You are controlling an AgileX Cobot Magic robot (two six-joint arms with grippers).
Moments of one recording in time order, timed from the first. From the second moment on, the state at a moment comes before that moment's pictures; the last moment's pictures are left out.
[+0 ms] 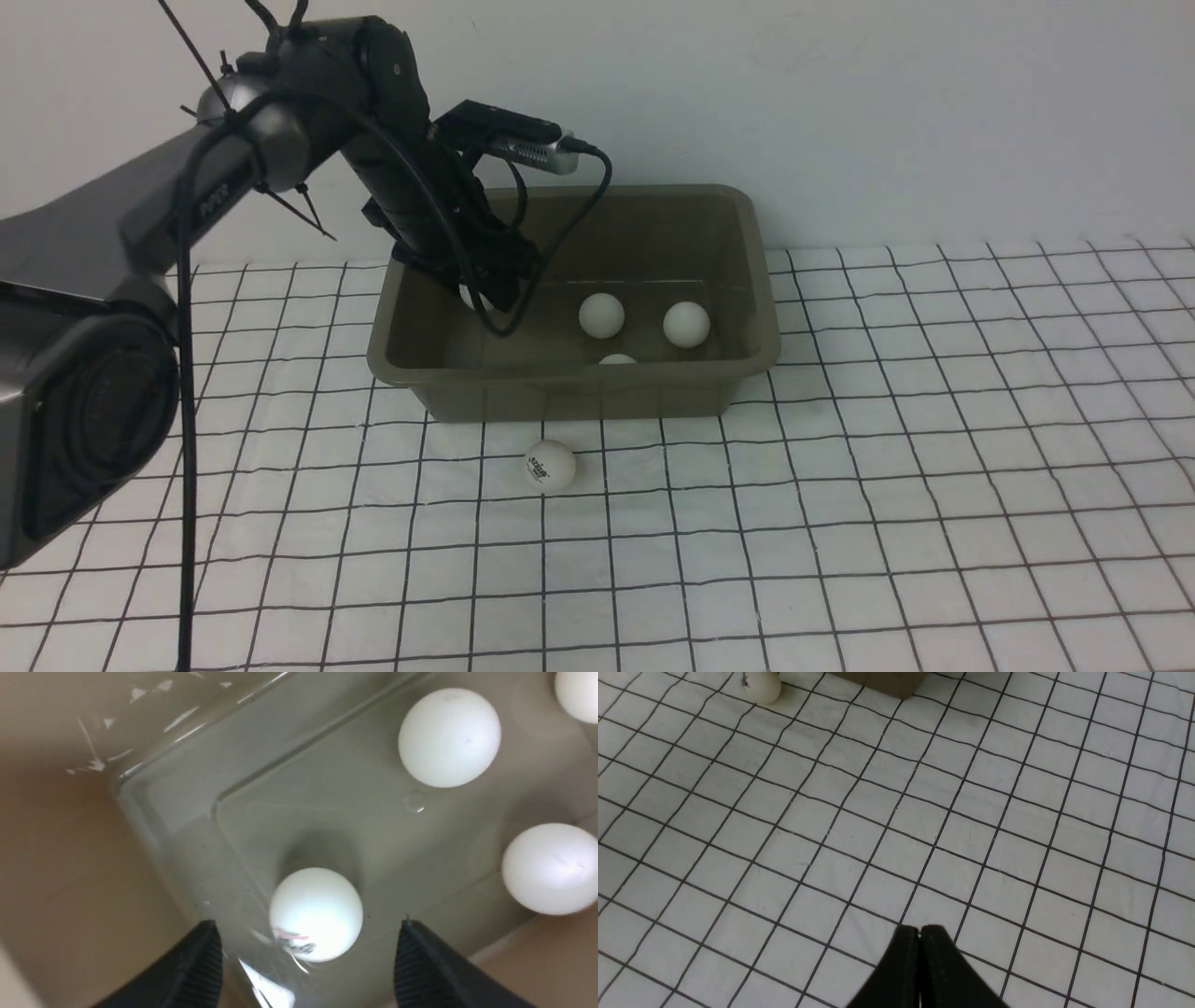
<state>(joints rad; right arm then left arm) 0.48 0.59 -0.73 -0.02 1.05 0.03 -0.24 2.30 -2.12 -0.19 1.11 0.31</state>
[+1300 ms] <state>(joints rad) 0.48 0.59 -0.73 -0.01 1.04 0.03 -0.64 1.60 -1.05 0.14 0.59 -0.31</state>
